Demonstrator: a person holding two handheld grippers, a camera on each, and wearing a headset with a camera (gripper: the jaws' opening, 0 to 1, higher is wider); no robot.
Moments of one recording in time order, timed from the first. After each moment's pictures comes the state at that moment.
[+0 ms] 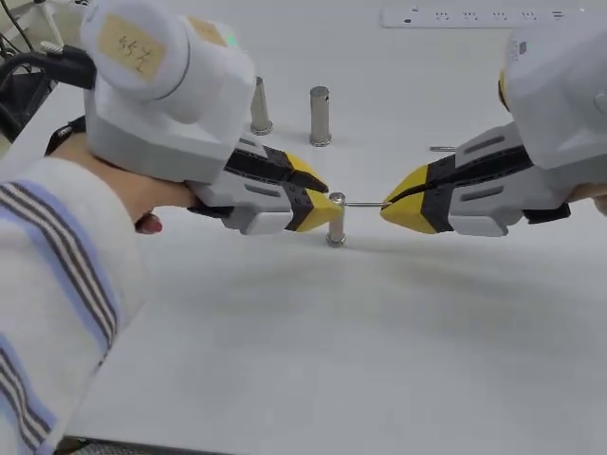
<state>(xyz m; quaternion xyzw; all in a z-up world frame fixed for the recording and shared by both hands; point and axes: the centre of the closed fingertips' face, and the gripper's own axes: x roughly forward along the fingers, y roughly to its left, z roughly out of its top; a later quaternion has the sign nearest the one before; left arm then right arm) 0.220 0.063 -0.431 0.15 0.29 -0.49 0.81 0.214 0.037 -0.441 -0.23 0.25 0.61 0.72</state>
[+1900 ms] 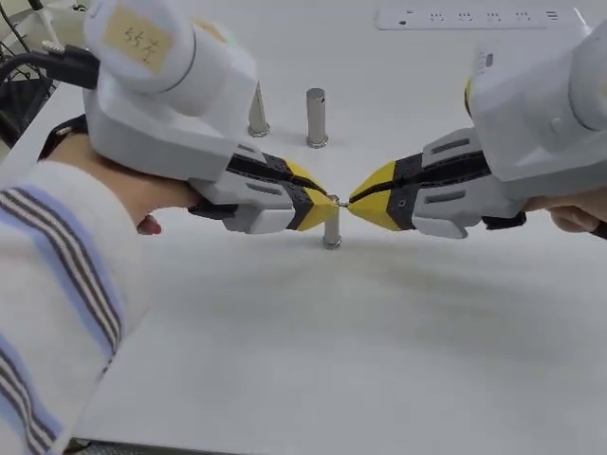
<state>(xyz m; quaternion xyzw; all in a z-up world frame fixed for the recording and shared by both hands) 0.220 0.065 -0.433 0.13 0.32 -0.47 0.81 0.218 0.064 -0.435 -0.22 0.20 0.61 0.73</state>
